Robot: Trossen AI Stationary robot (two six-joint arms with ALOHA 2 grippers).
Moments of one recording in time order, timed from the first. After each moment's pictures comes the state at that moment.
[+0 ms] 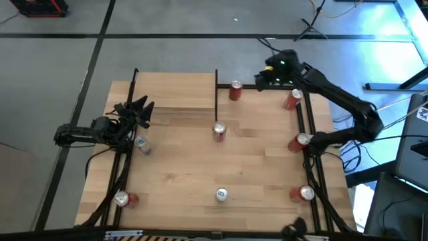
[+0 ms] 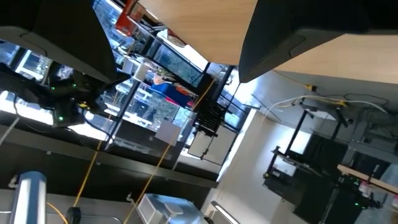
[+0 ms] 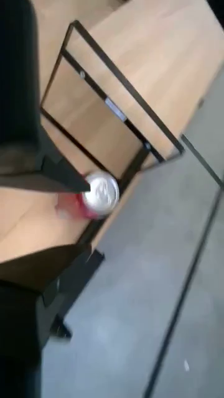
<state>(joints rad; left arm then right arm) -0.05 0.00 0.05 0.38 -0.91 -0.15 -0.75 1.33 1.22 -0.53 -0.07 0.15</state>
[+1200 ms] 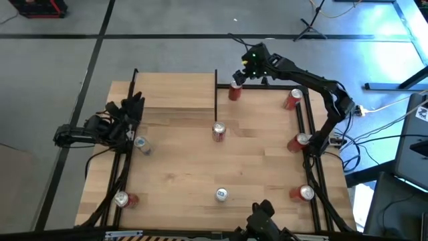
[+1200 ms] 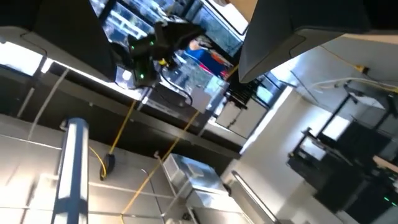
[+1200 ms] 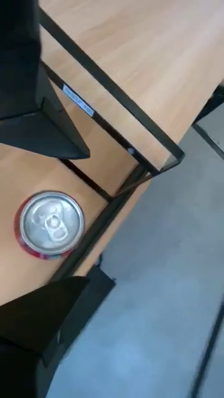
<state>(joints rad) -0.05 0.00 0.06 0.64 -0.84 -0.12 -0.72 1.75 1.49 -0.52 -0.09 0.21</state>
